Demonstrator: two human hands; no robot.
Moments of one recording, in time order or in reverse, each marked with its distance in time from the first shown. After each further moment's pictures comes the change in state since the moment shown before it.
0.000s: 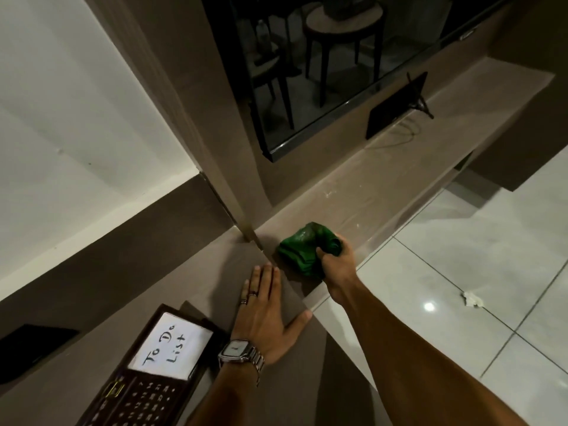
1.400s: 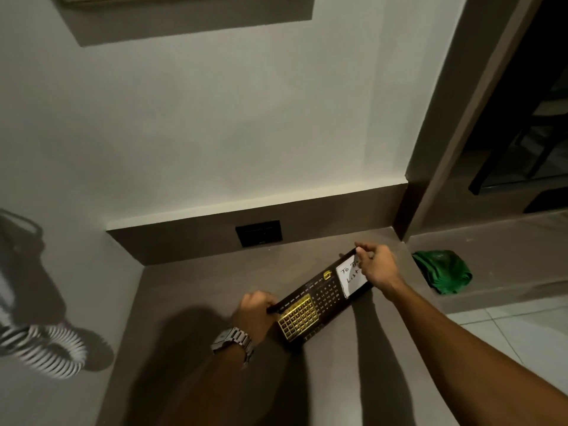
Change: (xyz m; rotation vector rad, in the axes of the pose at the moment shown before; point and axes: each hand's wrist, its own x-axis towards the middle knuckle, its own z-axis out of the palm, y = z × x) left_hand -0.300 -0.184 -0.098 -0.558 0.130 -0.641; right_hand -0.228 0.026 0.146 -0.946 -0.431 -0.419
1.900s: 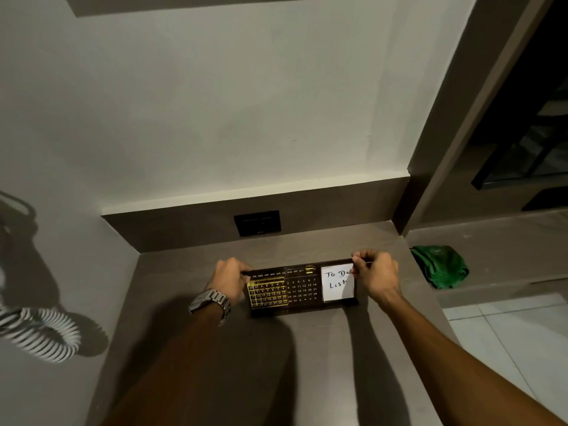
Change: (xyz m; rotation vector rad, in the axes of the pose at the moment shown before) left_hand 0.036 -0.023 -0.042 0.028 0.124 -0.002; right_hand -0.034 0.012 0.017 0.058 0.070 -0.029
